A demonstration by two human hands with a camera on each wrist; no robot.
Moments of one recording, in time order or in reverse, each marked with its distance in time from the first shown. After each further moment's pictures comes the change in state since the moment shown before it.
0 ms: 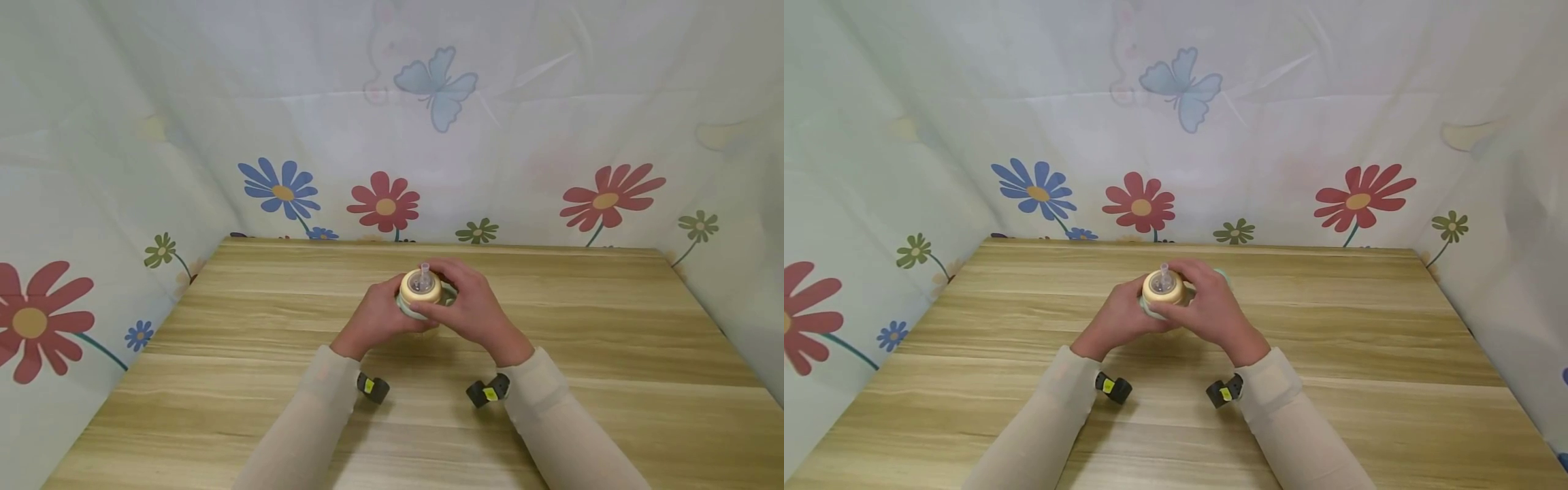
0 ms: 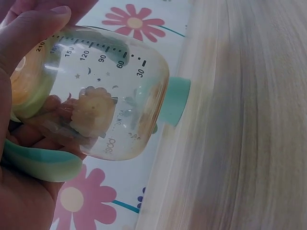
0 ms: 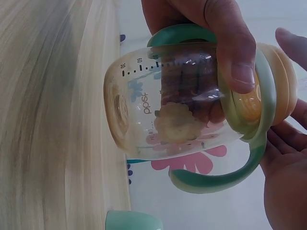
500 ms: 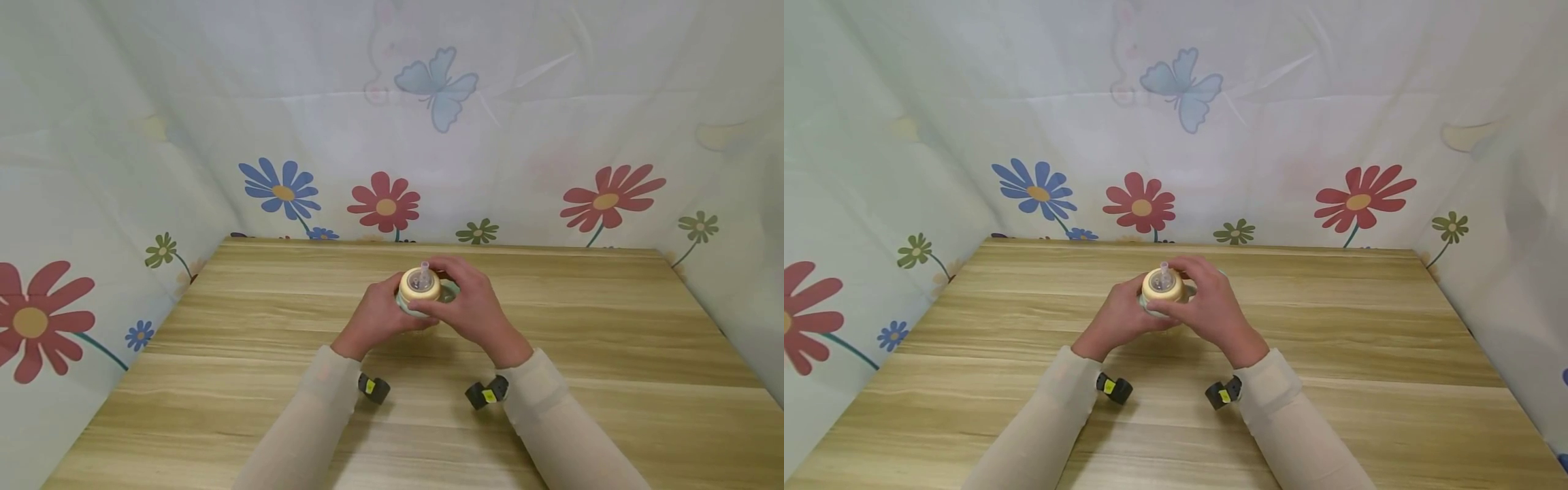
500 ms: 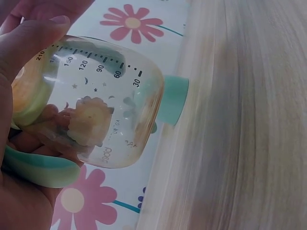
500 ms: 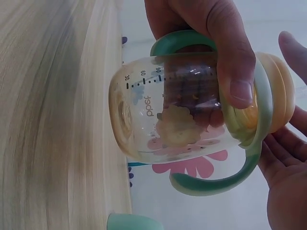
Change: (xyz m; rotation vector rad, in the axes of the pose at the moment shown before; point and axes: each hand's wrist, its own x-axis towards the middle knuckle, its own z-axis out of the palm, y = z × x) left_hand 0.000 0.002 0.000 0.040 0.028 -0.008; right_hand 0.000 -0.002 0.002 -0.033 0.060 0.018
